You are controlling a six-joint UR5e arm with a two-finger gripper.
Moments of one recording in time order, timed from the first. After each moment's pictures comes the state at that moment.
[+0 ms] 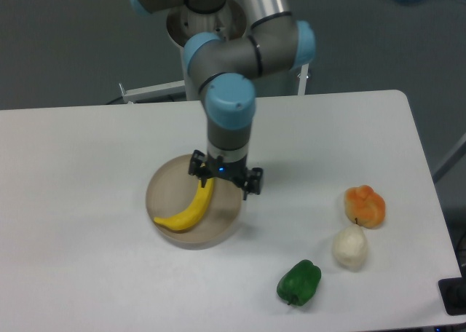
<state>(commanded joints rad) 2.11 -1.89 -1.88 -0.88 1.52 0.64</state>
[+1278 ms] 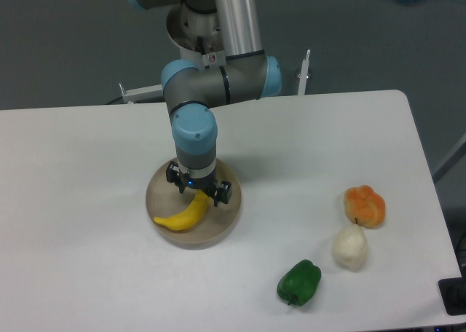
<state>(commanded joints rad) 2.04 -1.97 -1.91 -0.83 1.55 0.62</state>
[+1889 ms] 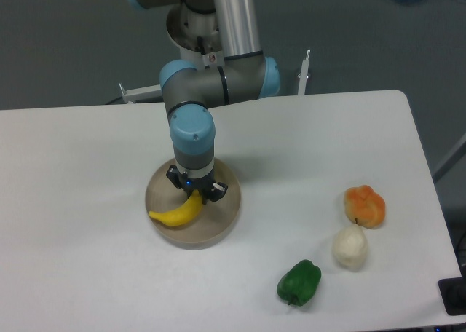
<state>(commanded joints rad) 2.05 -1.96 -1.91 -0.83 1.55 0.62</state>
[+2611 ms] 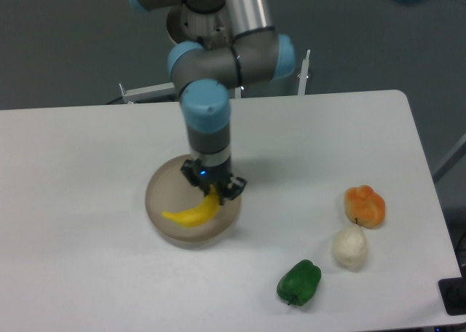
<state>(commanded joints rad) 2.20 -1.81 -1.82 -0.87 1.57 0.85</state>
